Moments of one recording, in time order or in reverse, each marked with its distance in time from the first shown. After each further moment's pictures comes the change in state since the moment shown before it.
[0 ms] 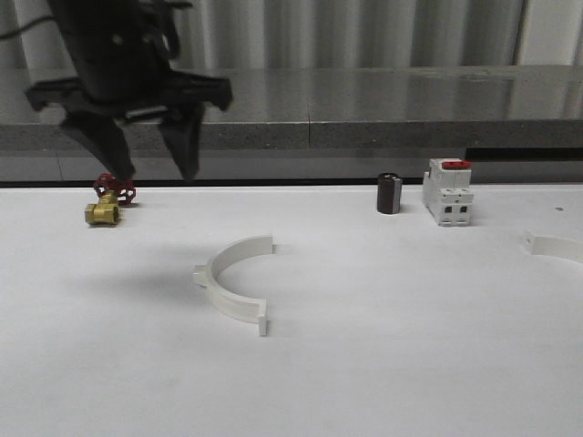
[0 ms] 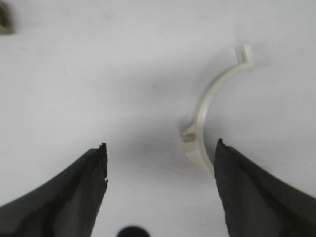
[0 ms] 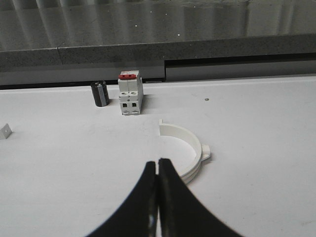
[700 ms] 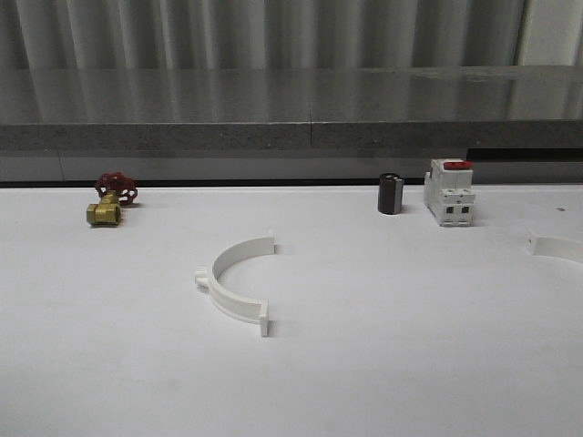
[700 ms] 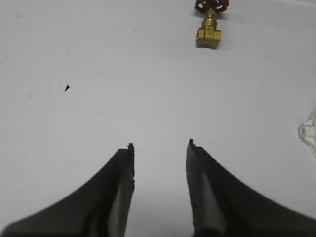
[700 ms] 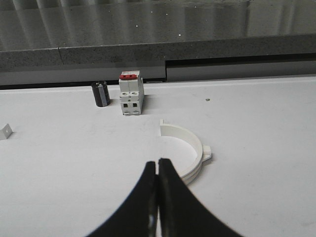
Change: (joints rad) left arm 0.395 -0.830 0.646 0.000 -0.178 0.096; right arm 0.000 0.000 0.000 0.000 0.000 0.000
